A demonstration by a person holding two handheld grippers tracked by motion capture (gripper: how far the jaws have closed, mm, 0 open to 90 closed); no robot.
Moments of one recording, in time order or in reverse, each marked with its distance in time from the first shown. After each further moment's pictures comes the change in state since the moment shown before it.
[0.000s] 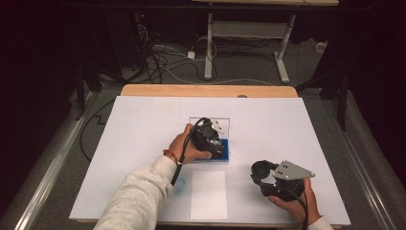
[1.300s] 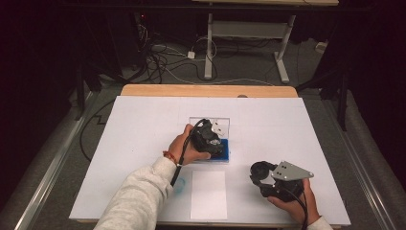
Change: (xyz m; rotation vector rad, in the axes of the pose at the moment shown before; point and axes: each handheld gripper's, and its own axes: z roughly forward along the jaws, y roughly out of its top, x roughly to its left) left arm -0.004 -0.003 0.003 -0.019 0.062 0.020; right arm 0.001 0.000 0.001 0.006 0.010 -0.007
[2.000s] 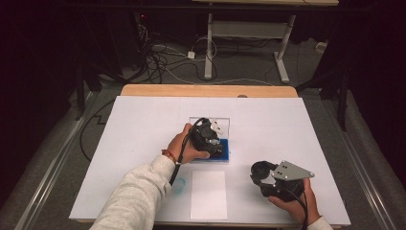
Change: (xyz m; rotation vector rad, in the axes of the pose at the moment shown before) left arm 0.005 0.001 -0.002 0.027 -0.031 -0.002; right arm -0.002 -0.001 -0.001 -0.001 -0.009 0.009
